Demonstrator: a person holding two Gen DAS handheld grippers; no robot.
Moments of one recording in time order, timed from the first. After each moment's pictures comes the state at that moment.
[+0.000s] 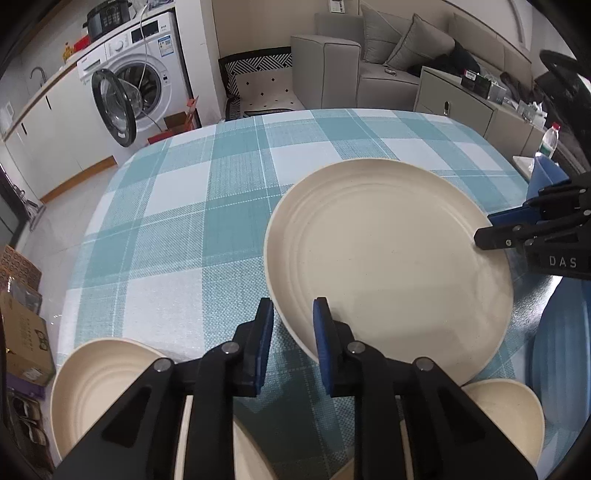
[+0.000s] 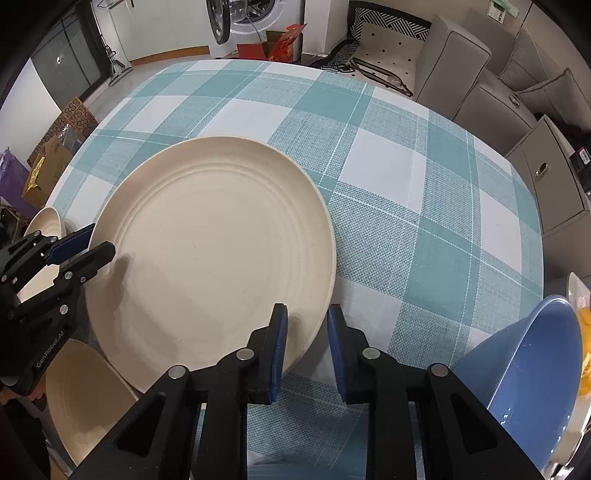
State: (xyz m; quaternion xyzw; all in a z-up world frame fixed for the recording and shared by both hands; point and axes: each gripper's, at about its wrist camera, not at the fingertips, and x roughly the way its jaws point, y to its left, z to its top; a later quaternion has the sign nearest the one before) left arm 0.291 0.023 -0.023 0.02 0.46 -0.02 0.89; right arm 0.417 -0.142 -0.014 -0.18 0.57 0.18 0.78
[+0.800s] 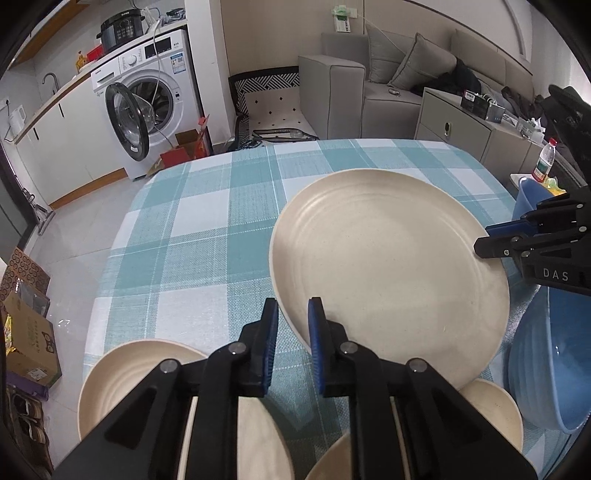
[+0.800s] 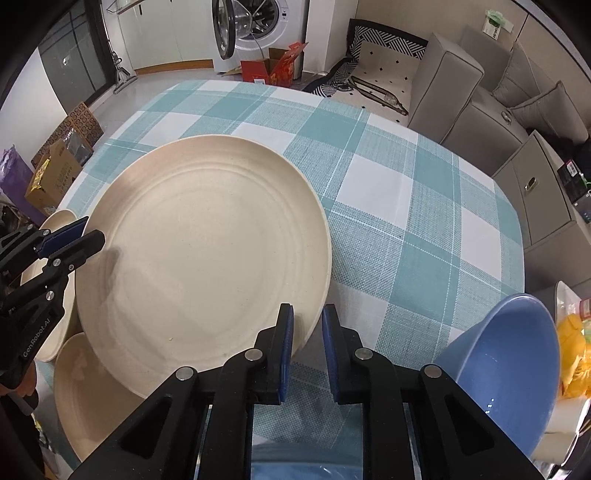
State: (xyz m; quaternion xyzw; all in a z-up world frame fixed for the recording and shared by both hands) left arm 0.270 0.028 0.016 0.02 0.43 -0.01 0.90; right arm 0.397 -0.141 0.019 -0.19 0.54 0.18 0.80
